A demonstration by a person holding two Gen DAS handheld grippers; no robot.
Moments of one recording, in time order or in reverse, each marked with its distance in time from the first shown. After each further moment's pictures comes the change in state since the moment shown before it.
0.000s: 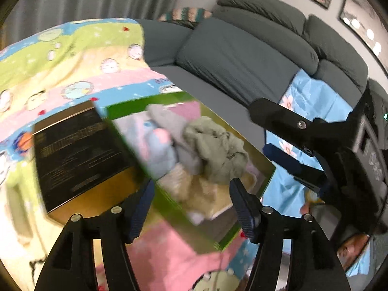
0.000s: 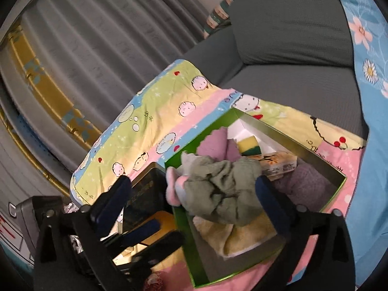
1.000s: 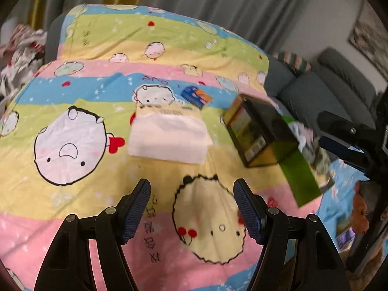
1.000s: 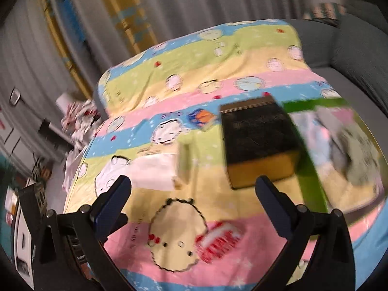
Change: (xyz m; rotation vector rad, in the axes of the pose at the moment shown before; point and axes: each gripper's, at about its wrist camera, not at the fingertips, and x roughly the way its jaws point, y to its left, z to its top) left arm -0.173 0.179 -0.134 -0.438 -0.148 0.308; right arm 0.051 0.208 -0.094 -0.500 0.379 0.106
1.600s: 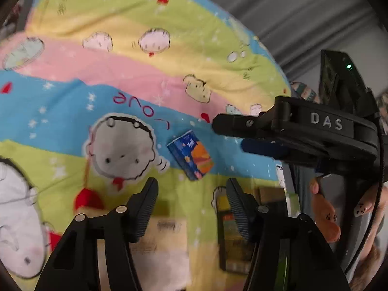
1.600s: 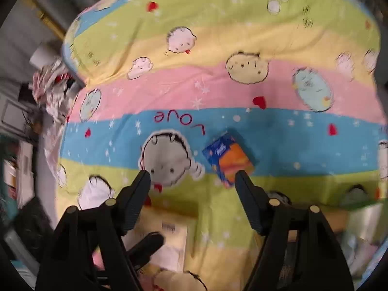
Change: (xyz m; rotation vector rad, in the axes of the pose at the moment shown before) left arm 0.158 0.033 0.164 -0.290 0.131 -0.132; right arm 0.252 0.002 0.175 -0.015 0.552 -0.004
